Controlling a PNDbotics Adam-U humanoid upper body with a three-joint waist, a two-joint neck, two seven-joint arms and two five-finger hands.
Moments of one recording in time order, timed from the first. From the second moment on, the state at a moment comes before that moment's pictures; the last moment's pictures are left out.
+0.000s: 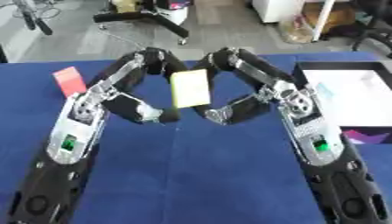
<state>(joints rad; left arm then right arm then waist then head) -0.56 0.14 -0.16 -1.55 -0.12 -0.24 -0.58 -0.57 -0.05 0.23 -1.71 0.42 -0.12 0.46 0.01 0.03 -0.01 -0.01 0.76</state>
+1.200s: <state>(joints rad) -0.39 0.18 0.06 -1.53 -0.25 -0.14 -0.18 -0.63 -0.34 -0.01 -1.65 0.34 -0.09 0.14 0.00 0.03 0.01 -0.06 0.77</state>
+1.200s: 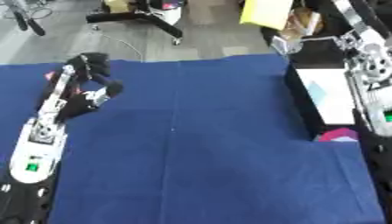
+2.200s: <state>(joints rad) -0.25 0.19 0.14 -1.76 -0.24 -0.11 -0.14 -0.81 -0.51 -0.17 -0.56 0.61 -0.16 -0.19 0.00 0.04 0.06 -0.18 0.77</state>
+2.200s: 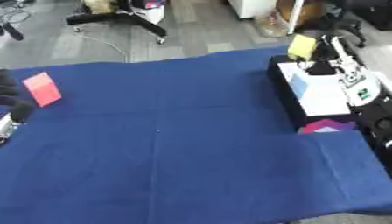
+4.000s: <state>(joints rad) -0.25 0.26 0.19 -1.71 -0.34 -0.07 -0.08 -0.62 -0.53 -0.20 -1.29 0.54 -0.14 -0.27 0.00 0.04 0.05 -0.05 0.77</state>
